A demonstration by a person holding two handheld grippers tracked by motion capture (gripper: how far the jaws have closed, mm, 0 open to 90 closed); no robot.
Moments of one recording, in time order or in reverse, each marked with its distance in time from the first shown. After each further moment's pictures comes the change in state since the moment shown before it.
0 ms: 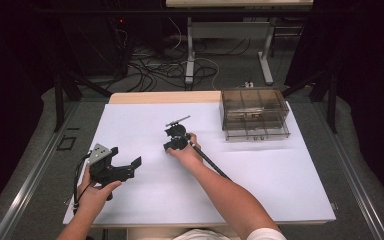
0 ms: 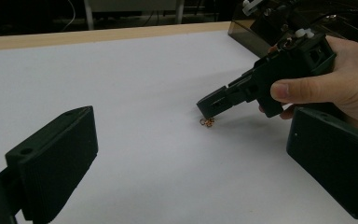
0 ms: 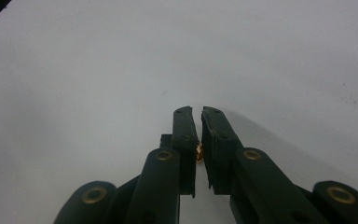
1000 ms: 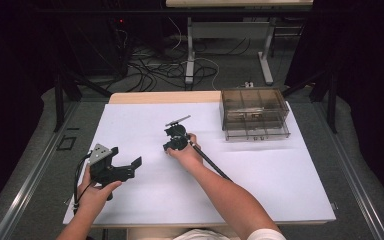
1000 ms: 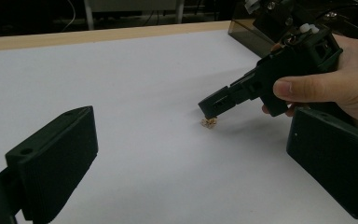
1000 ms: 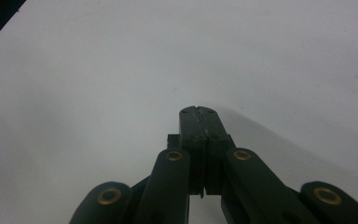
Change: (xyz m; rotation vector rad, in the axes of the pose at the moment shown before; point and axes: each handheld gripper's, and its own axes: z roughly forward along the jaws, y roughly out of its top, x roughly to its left) left arm -0.001 0.000 0.000 0.003 0.002 0.004; right arm 0.004 0.001 -0.004 0.025 0.013 0.038
